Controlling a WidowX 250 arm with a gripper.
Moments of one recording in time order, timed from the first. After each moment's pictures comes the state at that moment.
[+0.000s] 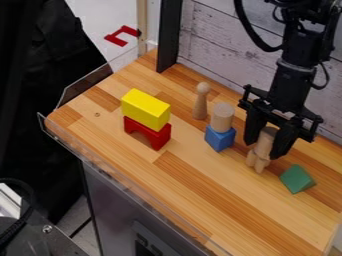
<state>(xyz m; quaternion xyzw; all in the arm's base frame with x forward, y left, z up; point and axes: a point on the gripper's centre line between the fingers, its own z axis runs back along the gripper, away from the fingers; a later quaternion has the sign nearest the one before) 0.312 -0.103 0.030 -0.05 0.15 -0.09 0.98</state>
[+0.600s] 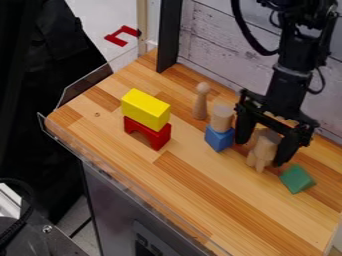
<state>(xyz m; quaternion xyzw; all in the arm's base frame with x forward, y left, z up) 0.309 -0.096 0.026 -0.05 0.16 -0.08 0.98</state>
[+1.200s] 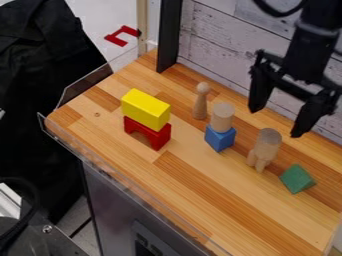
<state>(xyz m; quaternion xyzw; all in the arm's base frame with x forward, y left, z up) 0.306 -0.107 0.090 -0.02 0.10 -0.10 0.99</state>
